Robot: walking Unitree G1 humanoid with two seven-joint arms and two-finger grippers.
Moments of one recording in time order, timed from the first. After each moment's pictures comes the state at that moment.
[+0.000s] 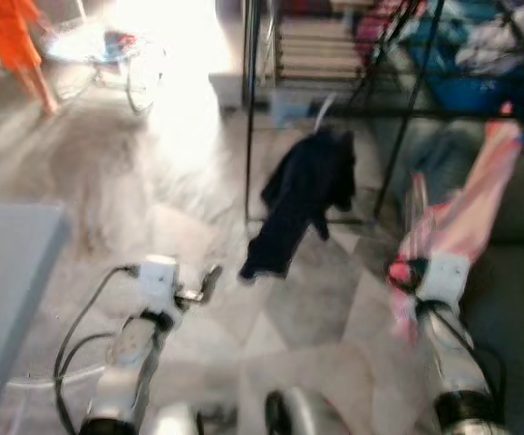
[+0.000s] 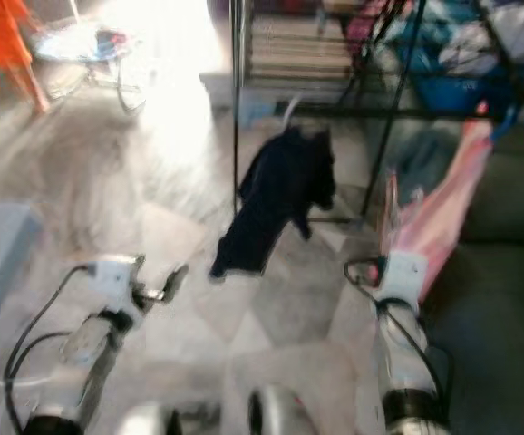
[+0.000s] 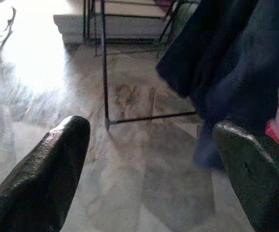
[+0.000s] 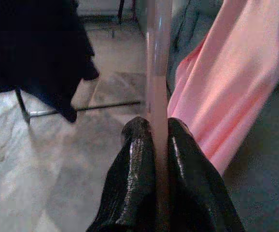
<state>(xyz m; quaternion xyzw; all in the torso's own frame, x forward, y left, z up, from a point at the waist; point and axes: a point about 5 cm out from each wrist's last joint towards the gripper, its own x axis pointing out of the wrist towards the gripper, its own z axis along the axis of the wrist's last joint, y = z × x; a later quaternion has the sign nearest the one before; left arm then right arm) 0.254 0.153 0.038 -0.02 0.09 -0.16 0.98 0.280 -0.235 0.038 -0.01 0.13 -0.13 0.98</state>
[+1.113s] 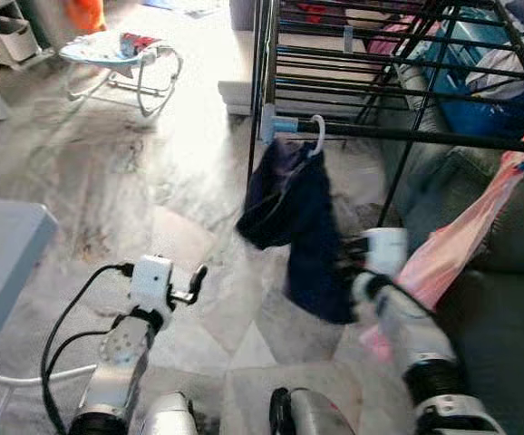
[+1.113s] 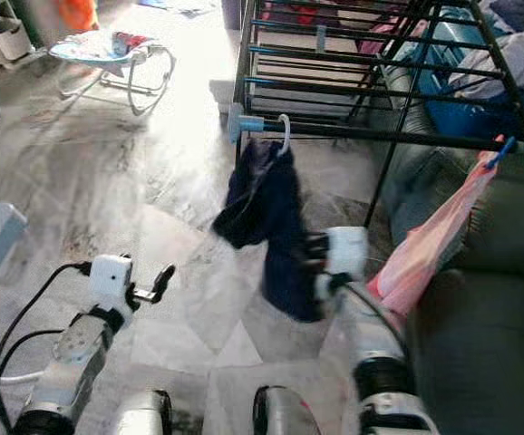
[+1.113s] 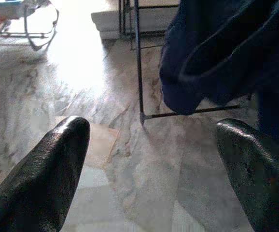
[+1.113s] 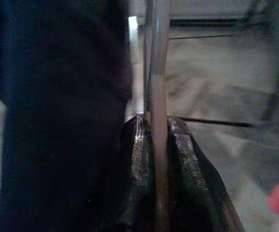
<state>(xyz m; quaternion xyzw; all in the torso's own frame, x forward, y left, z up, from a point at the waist) 0.253 0.172 0.029 0.05 0.12 -0.11 0.99 0.302 -0.184 0.044 0.06 0.15 0.06 0.99</state>
